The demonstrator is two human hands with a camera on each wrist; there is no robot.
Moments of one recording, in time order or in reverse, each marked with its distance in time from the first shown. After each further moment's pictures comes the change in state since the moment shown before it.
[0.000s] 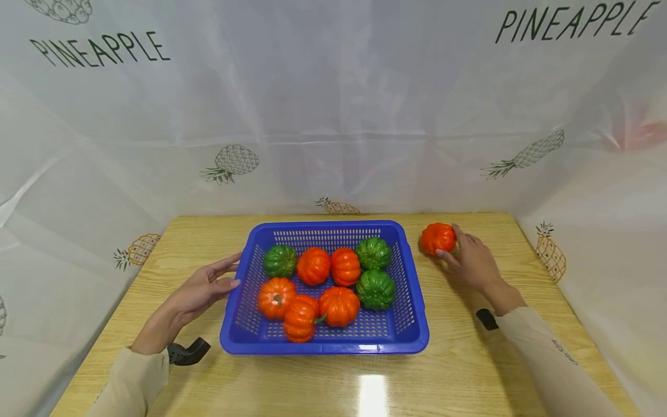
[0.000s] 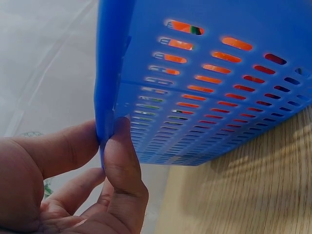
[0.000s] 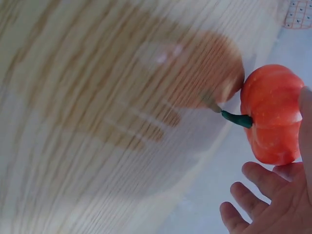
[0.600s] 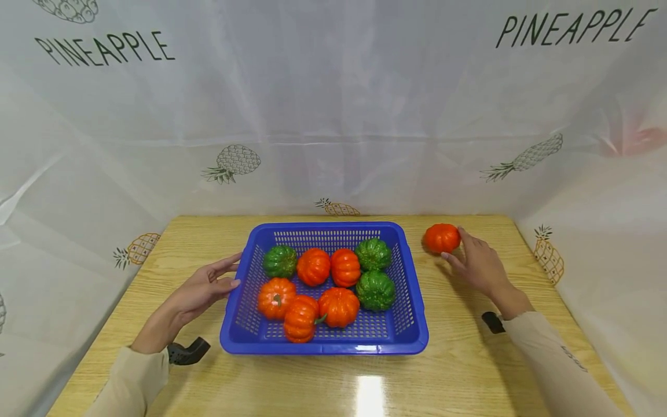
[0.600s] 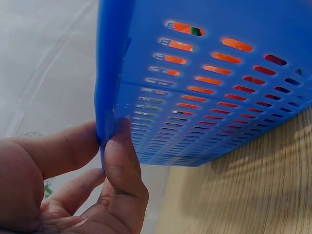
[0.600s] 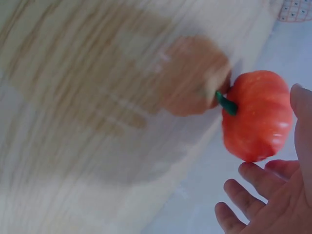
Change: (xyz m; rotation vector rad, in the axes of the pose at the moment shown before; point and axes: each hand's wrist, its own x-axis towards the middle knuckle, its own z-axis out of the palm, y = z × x) left_hand 0.000 0.000 0.002 0.005 0.004 0.009; right_hand -0.006 0.006 -0.011 -0.022 -0.029 0.012
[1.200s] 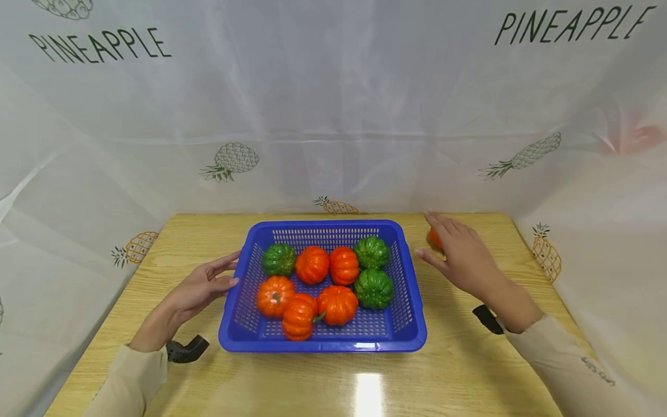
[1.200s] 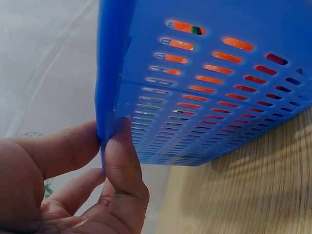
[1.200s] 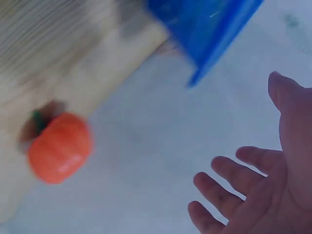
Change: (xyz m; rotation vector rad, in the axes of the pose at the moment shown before) left_hand 0.000 0.000 -0.002 -0.006 -0.008 0.000; right_hand -0.007 -0.101 -0.061 -0.093 0.051 -0.254
